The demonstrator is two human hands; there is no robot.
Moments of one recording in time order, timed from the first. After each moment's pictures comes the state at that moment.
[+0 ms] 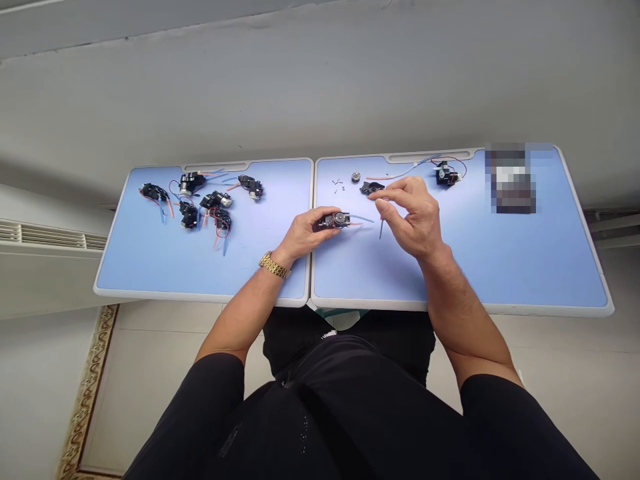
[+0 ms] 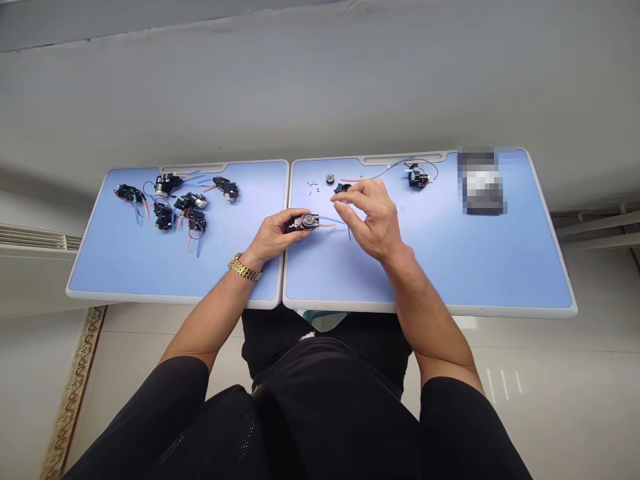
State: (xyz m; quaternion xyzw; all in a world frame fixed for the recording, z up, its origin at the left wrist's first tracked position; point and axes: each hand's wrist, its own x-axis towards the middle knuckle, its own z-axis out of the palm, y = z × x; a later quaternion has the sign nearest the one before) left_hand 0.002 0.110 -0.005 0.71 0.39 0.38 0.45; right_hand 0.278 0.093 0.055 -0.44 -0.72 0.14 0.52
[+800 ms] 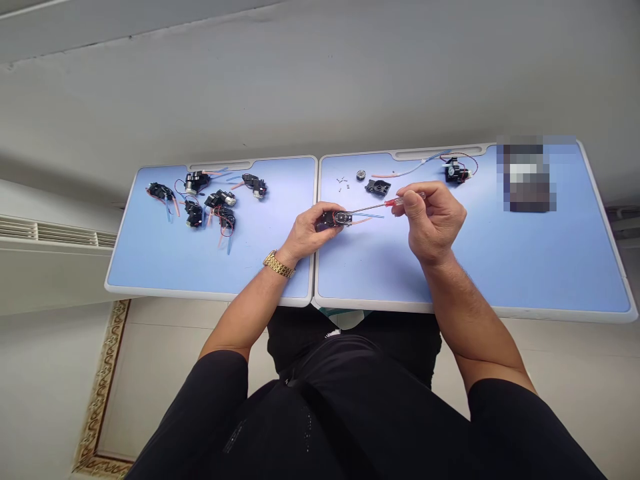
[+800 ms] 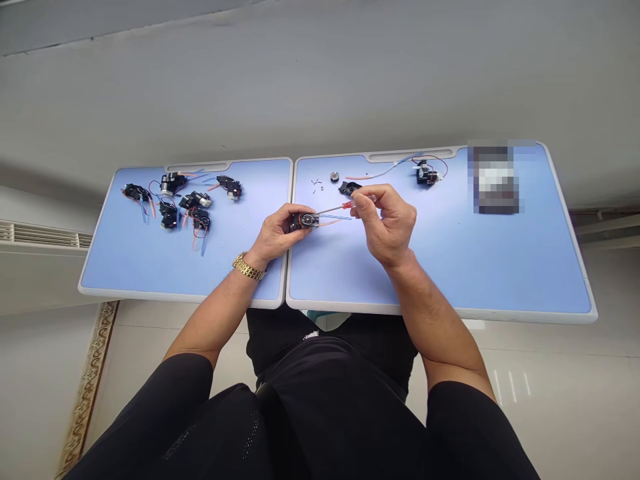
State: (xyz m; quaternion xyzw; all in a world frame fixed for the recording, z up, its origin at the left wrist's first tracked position) left_hand 0.008 0.106 -0.001 0.70 0.38 0.41 0.45; right_hand 0.265 0.087 0.048 -0.42 -0.58 0.23 0.66
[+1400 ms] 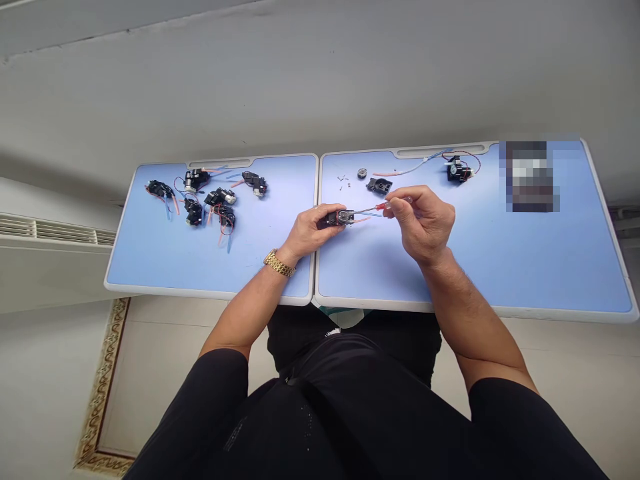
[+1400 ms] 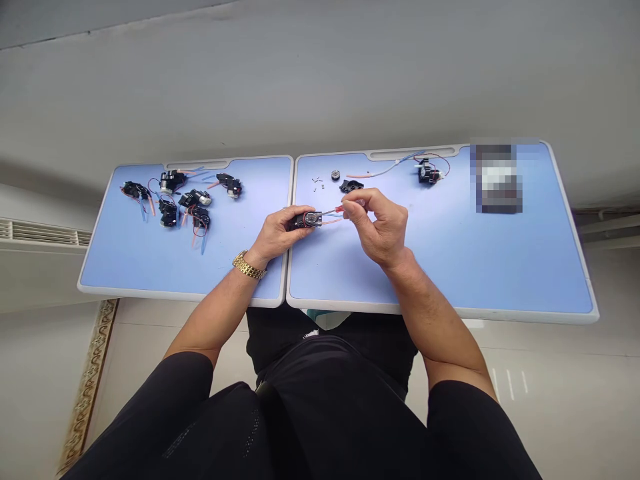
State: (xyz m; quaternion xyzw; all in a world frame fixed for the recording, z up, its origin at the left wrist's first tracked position) left_hand 0.005 0.108 -0.002 0.73 0.41 0.37 0.40; right_hand 0.264 0.083 0.046 -0.45 -0.64 0.22 0.59
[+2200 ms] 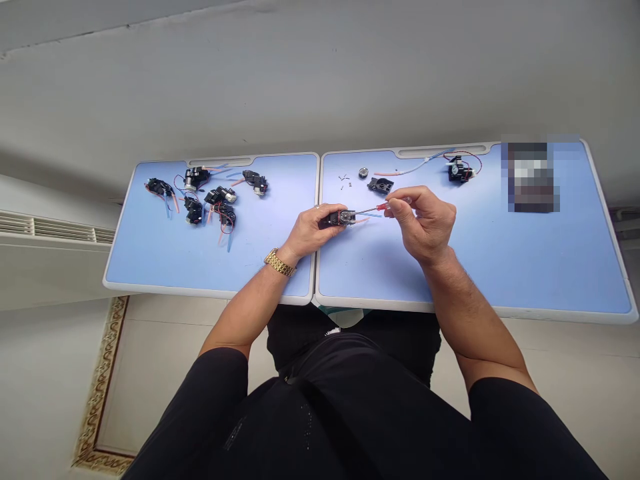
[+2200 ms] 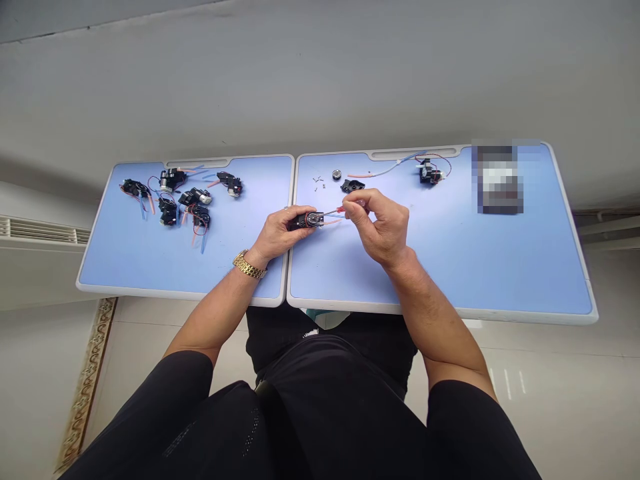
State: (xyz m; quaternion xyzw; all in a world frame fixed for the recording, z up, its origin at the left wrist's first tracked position) left_hand 0.006 0.109 -0.003 0.74 0.41 0.37 0.39; right_hand 0.267 0.083 0.046 -0.44 -0.66 0.19 0.57
